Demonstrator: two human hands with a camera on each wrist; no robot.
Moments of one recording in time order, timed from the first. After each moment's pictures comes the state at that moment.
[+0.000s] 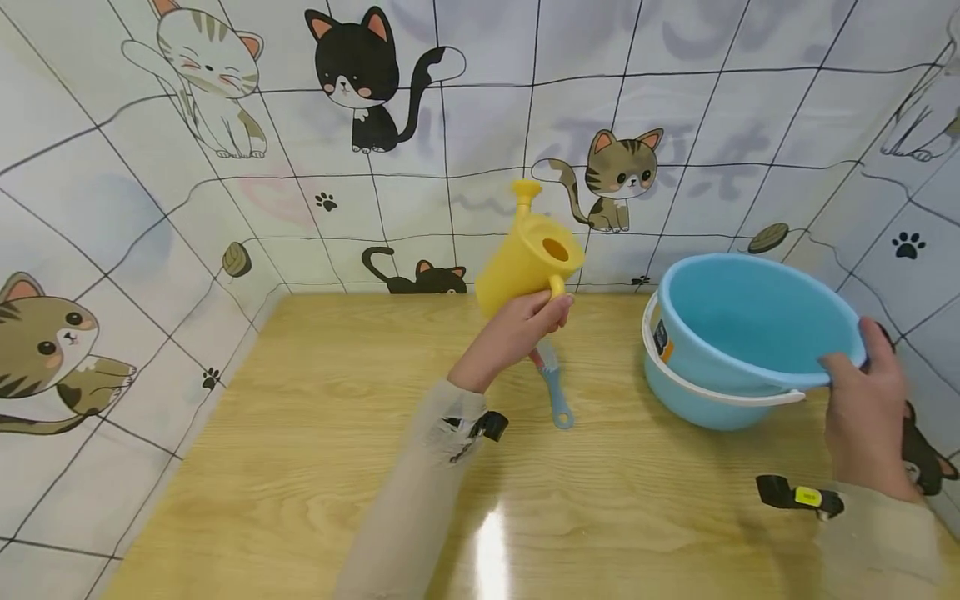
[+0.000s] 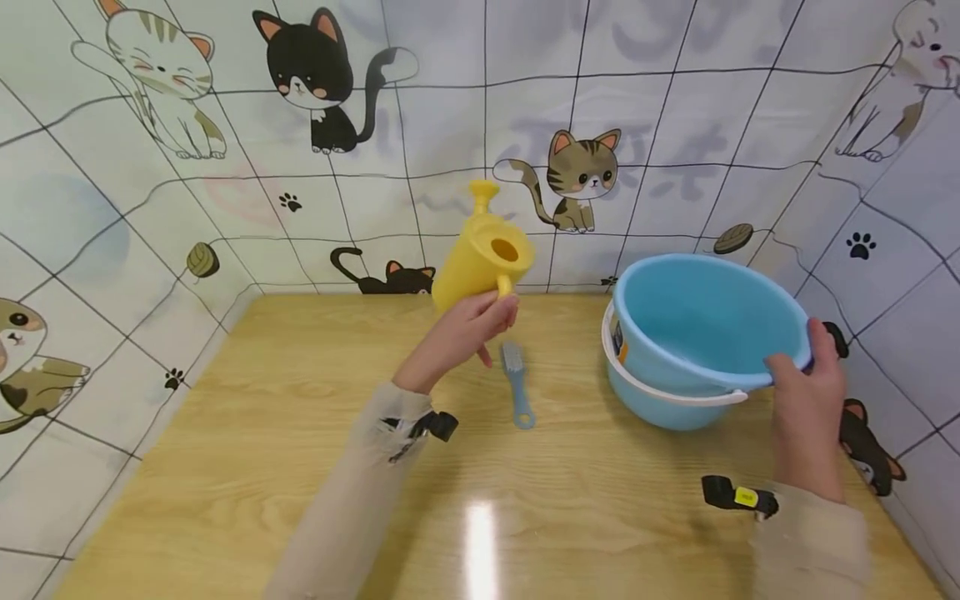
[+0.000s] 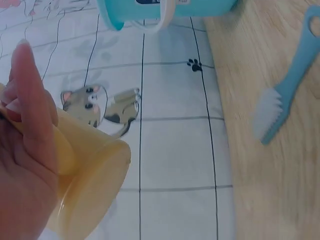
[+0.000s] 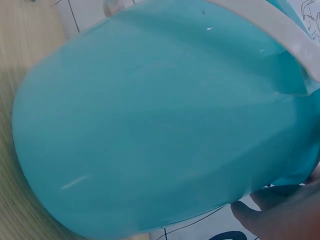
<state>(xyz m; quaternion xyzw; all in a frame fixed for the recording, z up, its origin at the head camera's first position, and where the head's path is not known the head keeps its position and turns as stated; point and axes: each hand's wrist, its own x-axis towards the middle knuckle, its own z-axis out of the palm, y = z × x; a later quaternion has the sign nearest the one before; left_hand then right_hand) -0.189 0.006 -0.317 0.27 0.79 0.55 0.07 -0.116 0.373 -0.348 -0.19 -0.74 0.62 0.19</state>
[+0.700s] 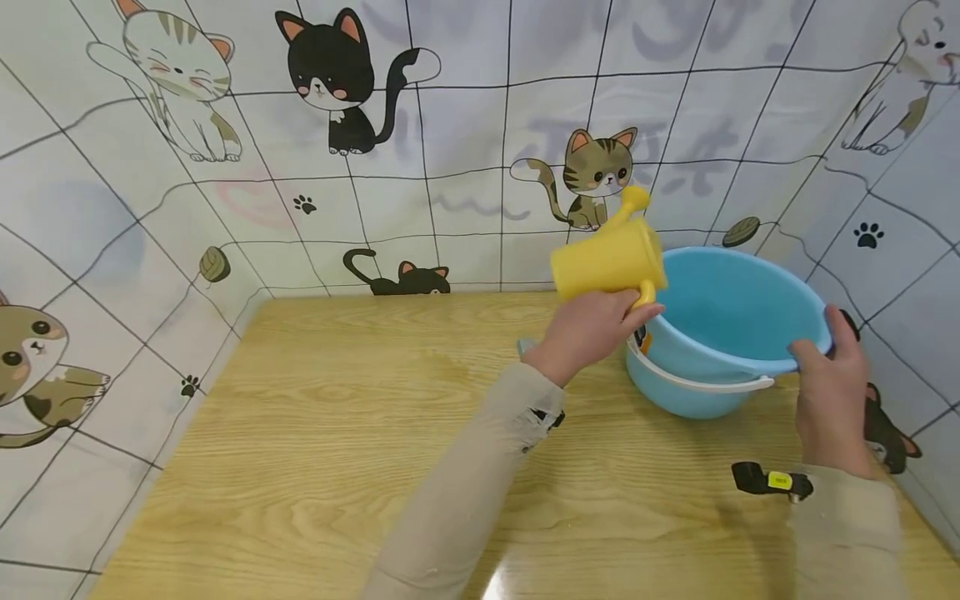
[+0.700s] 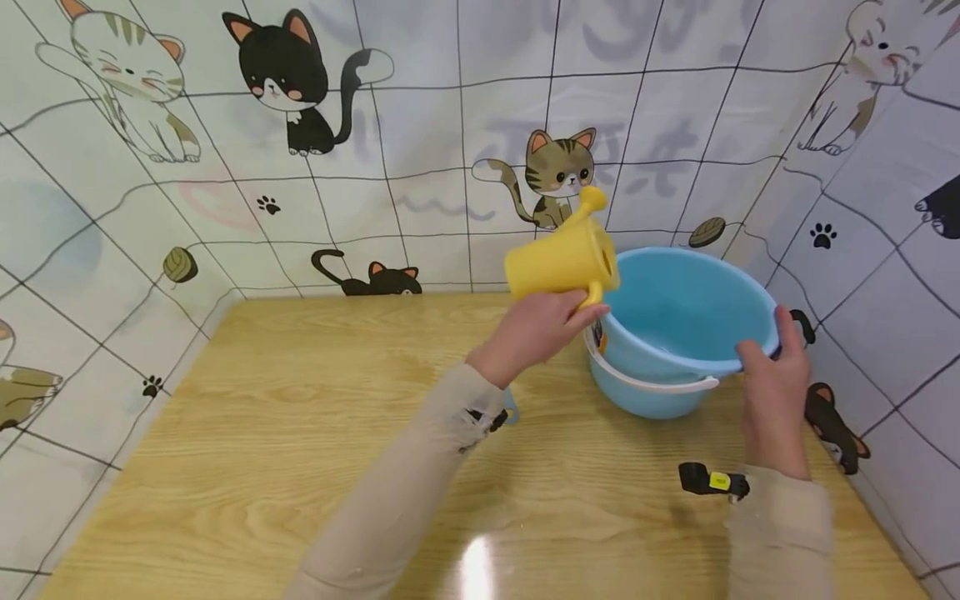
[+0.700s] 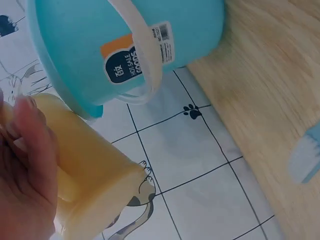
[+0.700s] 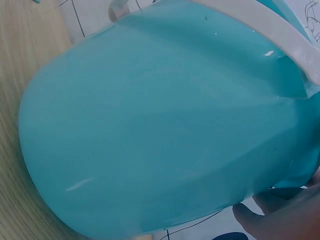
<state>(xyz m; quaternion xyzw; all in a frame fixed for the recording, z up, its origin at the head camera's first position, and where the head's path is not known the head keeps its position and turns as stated) -0.186 0.112 -0.300 0.37 0.90 0.18 -0.13 -0.115 0.375 -0.340 -0.18 -0.69 0.67 0.19</state>
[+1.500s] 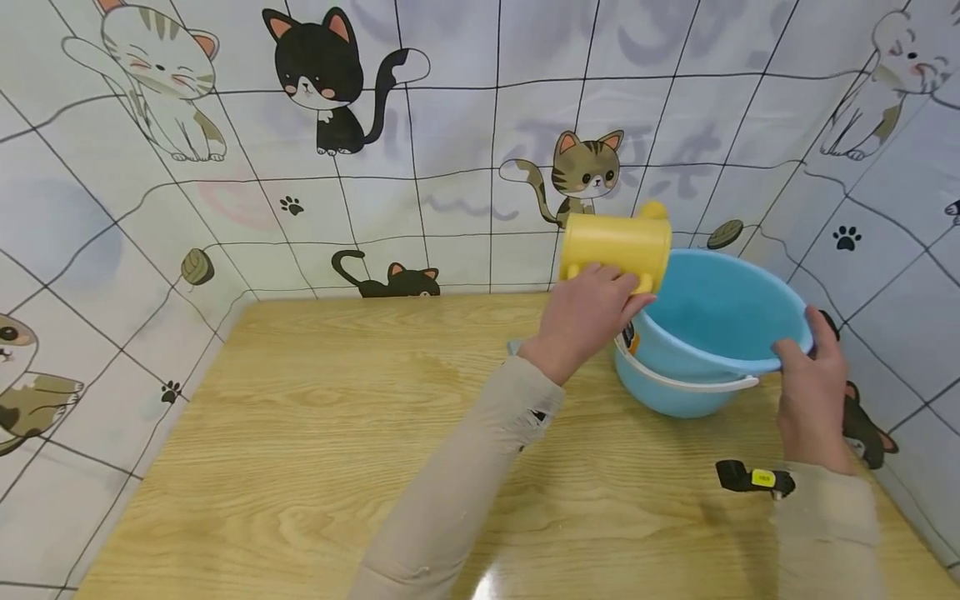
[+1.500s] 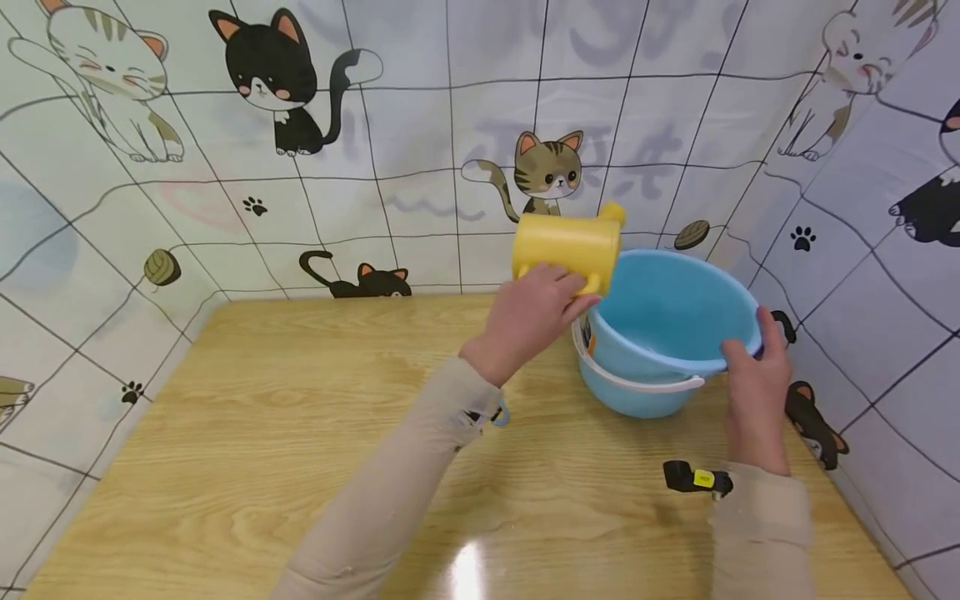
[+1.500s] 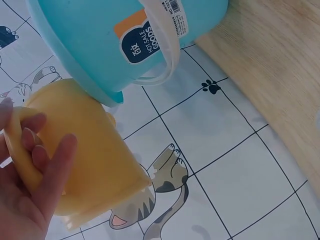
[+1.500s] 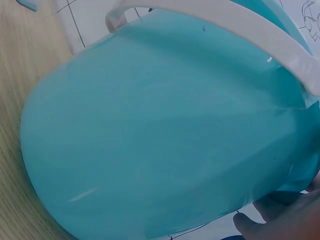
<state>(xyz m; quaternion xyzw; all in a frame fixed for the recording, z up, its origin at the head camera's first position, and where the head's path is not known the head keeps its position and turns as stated) -0.178 0.112 -0.277 0.33 0.90 0.07 -0.27 -0.114 0.368 -0.337 -0.22 -0.70 0.65 0.20</state>
